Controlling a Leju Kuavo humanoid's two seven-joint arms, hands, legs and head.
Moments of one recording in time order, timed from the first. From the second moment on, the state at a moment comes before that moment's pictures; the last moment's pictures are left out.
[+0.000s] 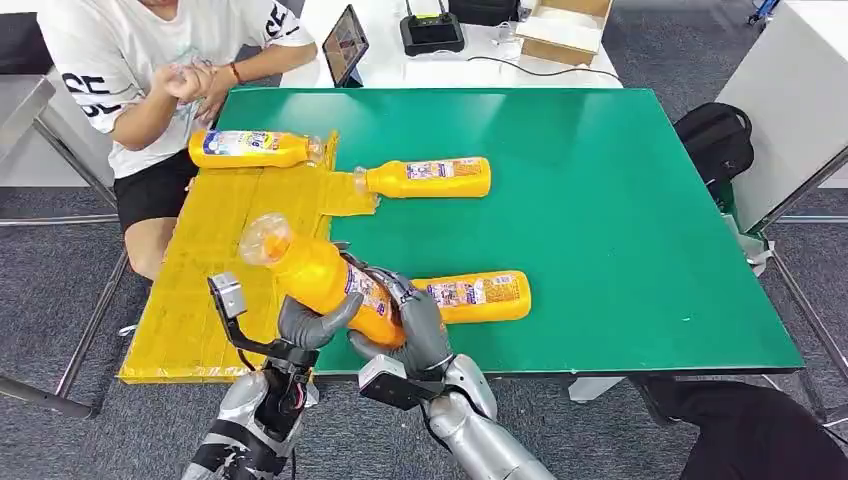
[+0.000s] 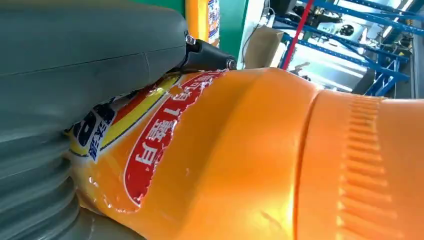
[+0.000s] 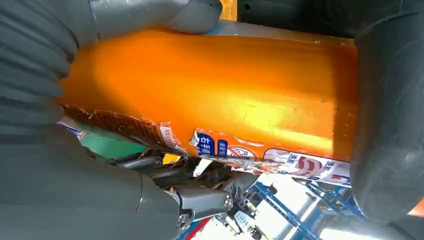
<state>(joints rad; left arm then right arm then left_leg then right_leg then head) -0.23 -0.23 -0.30 -1.17 0.30 -0.34 -0.48 -0.34 0.29 0.46 -0.78 0.45 -0.47 -0.65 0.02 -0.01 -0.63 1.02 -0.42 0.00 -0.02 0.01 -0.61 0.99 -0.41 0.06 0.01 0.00</state>
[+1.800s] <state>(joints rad) -0.75 0.04 -0.22 -0.44 -1.53 0.55 -0.12 -0.21 0.25 0.42 -1.34 0.21 -0.42 -0.66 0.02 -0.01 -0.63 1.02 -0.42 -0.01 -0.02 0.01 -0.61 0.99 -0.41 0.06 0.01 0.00</state>
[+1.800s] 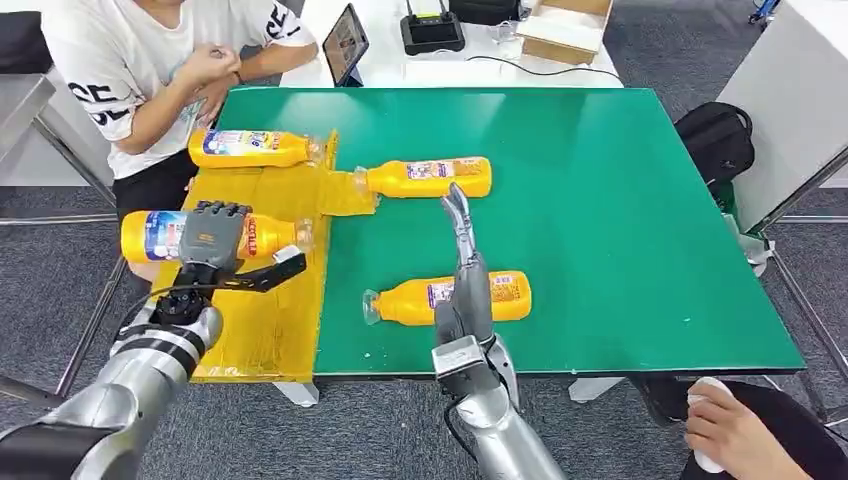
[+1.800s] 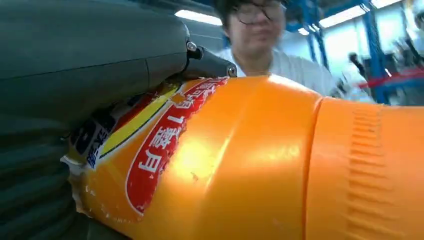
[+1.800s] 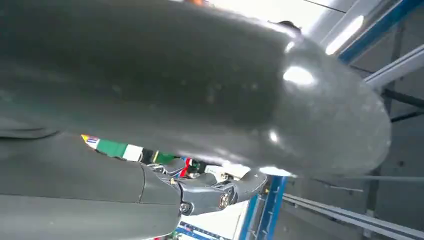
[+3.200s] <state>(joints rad) -0.77 0.06 -0.05 -0.34 -1.25 0.22 -0.25 -0.21 0.25 0.42 -1.35 0.18 -0.38 -0.61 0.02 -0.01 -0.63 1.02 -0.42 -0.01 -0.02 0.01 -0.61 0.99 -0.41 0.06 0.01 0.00</state>
